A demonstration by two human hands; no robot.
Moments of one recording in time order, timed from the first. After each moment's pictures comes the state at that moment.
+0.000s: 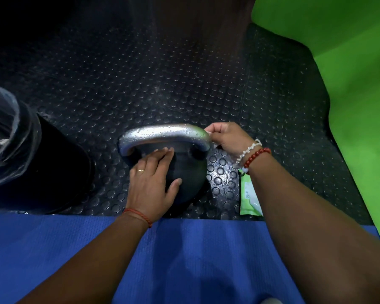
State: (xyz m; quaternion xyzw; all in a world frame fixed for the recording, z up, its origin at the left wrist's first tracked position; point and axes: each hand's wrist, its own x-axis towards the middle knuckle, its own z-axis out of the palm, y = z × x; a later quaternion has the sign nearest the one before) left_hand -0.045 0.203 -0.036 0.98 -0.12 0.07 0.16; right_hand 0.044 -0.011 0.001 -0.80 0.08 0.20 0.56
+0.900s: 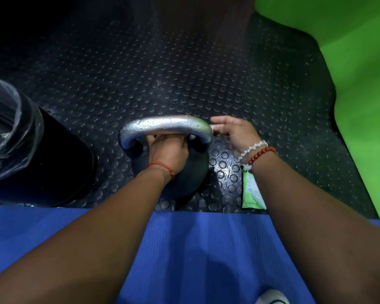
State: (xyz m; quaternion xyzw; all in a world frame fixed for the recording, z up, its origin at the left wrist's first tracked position) left_hand 0.012 0.158 -0.003 0.98 -0.03 -0.07 0.20; right_hand 0.037 -0.021 -0.015 -0.74 0.19 0.15 0.62
